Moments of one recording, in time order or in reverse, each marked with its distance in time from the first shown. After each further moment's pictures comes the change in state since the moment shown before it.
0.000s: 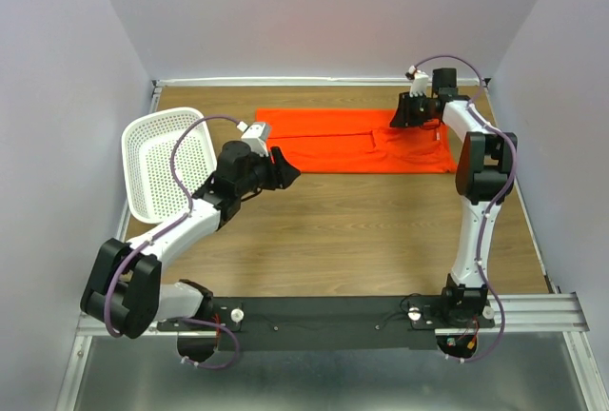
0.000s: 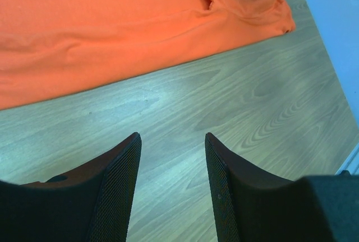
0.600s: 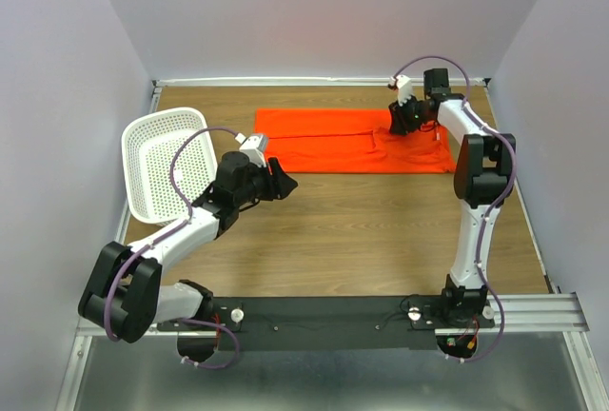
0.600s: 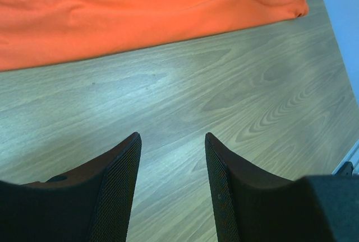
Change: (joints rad) left arm 0.000 -0.026 -0.098 0.026 0.001 -0.026; right arm 0.034 -0.046 -0.030 -0.100 0.043 -0.383
